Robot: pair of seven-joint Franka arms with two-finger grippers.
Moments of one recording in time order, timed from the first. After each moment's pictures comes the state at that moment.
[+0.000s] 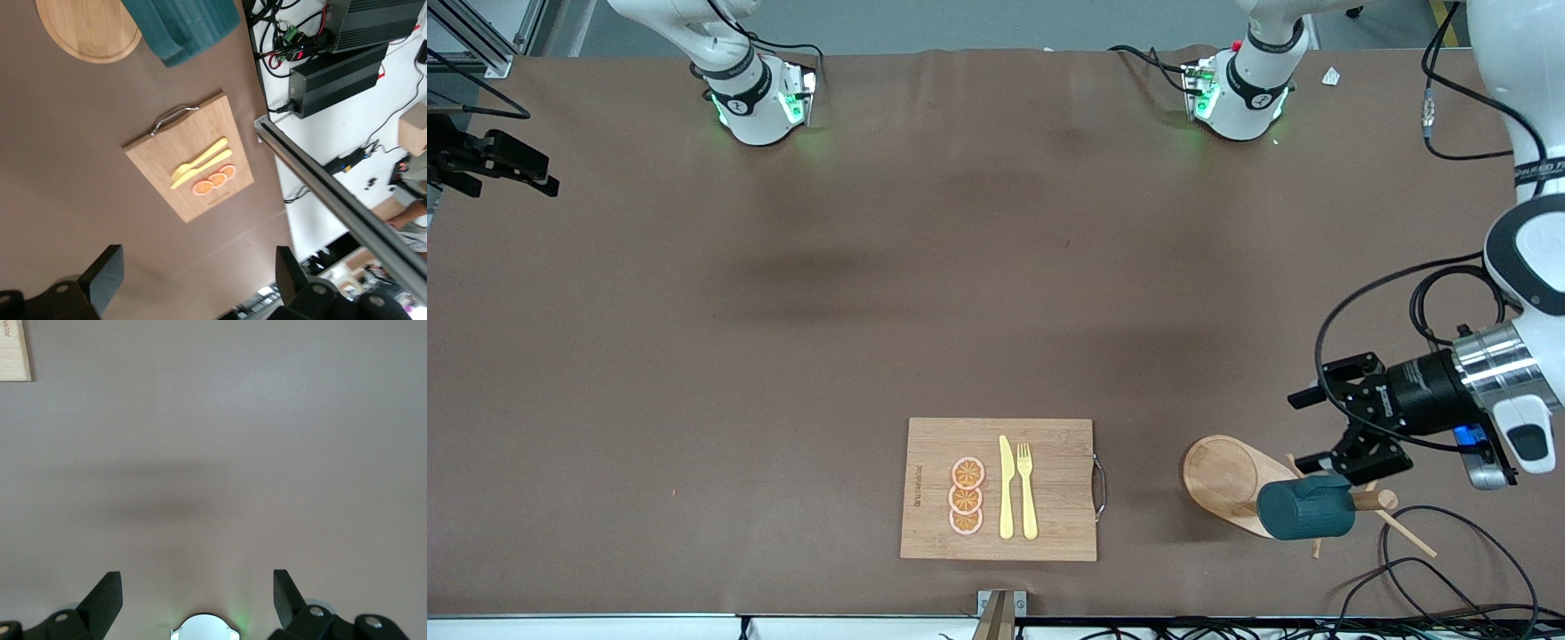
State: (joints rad) left arm 0.10 0.51 -0.23 -1.23 -0.58 1.93 -0.97; right arm 0.01 -0.12 -0.08 -1.66 0.00 1.44 -0.06
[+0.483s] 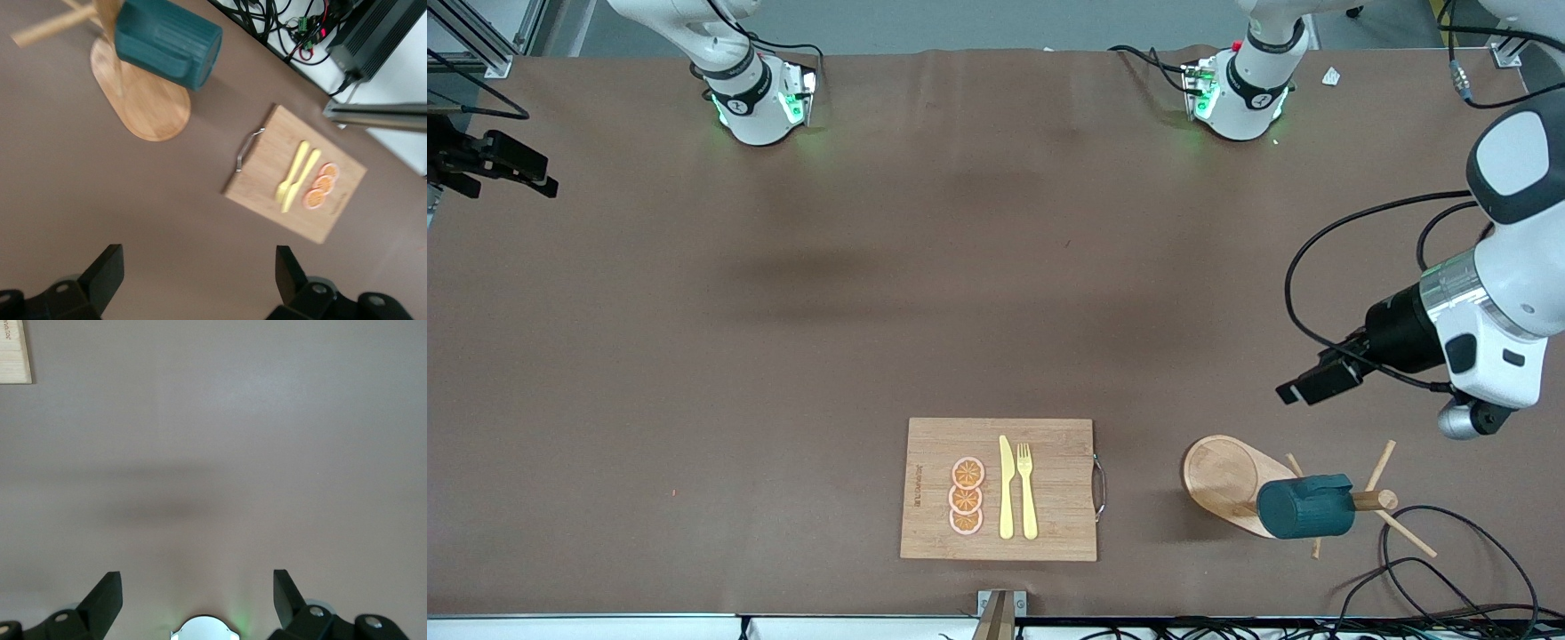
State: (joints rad) left arm 0.10 0.40 -0.33 -1.23 -0.13 1.77 -0.64; right arm 0.01 -0.12 -0.08 -1.66 0.00 1.44 -0.06
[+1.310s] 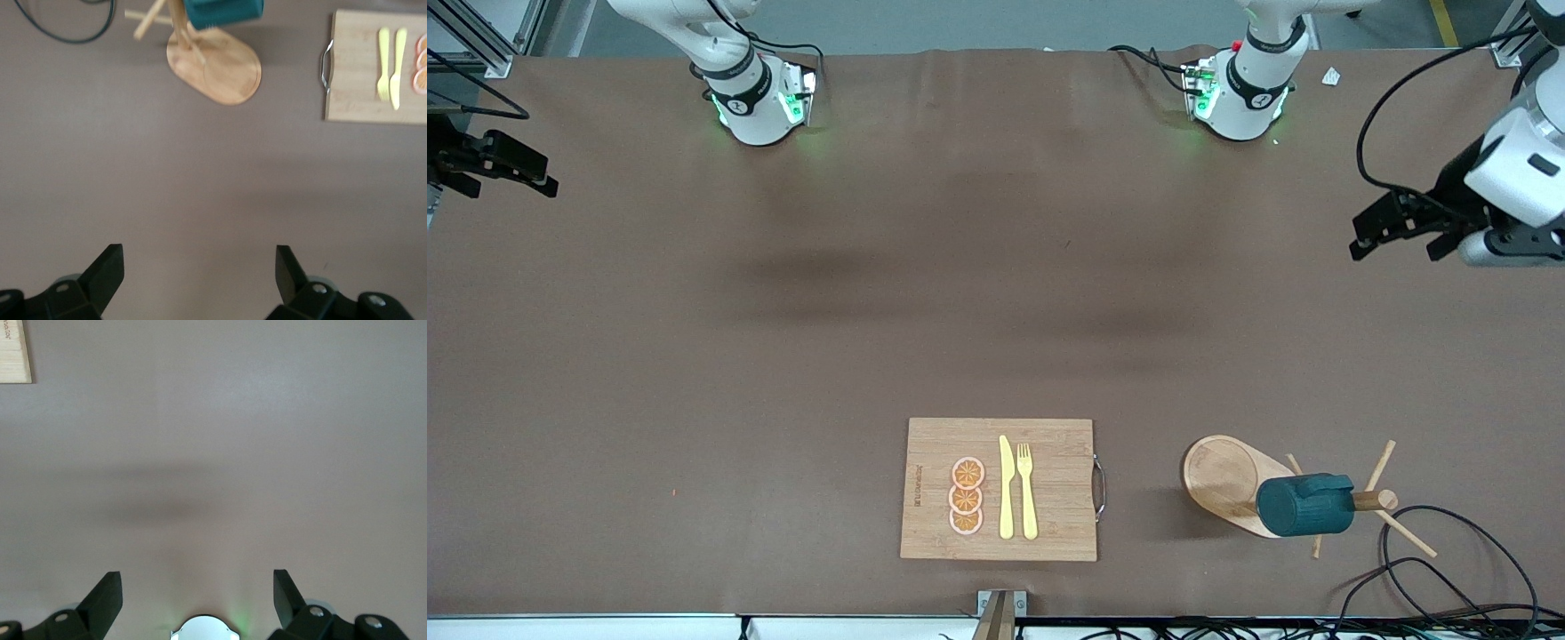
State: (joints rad) left arm 0.00 -0.05 -0.11 -1.65 -0.07 1.66 -0.12; right arm 0.01 -0.12 -0.08 -1.66 0.00 1.44 -0.06
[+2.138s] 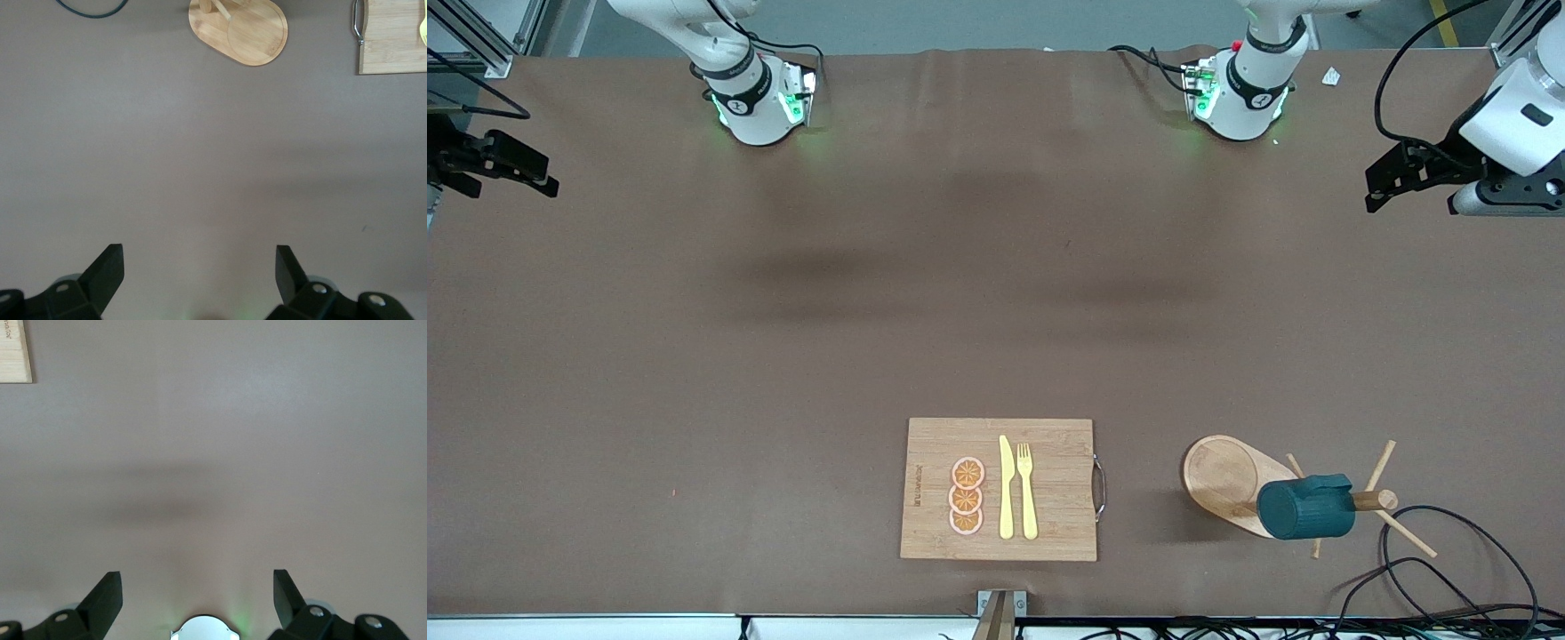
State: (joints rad) left arm 0.00 -0.12 -0.10 -1.69 0.01 1.58 -0.04; right arm 0.01 -0.12 -0.08 -1.66 0.00 1.44 -0.06
